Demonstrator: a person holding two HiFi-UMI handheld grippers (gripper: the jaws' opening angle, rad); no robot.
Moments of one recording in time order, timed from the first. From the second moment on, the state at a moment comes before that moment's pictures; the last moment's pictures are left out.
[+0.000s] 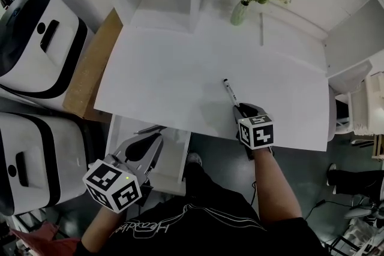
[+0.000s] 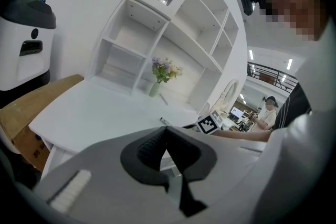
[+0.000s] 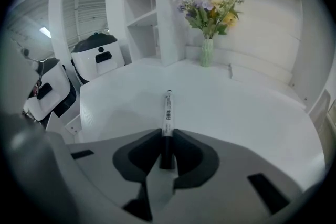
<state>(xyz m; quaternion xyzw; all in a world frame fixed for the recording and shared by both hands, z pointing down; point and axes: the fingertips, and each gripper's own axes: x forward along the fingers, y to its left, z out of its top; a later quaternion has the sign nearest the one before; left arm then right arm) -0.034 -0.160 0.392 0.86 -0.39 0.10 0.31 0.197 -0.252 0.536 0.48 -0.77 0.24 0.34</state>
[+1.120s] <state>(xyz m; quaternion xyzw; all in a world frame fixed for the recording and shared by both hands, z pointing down) -0.083 -0.068 0.361 0.86 -0.42 0.06 0.29 0.094 -0.161 0.398 0.42 -0.86 0.20 0.23</state>
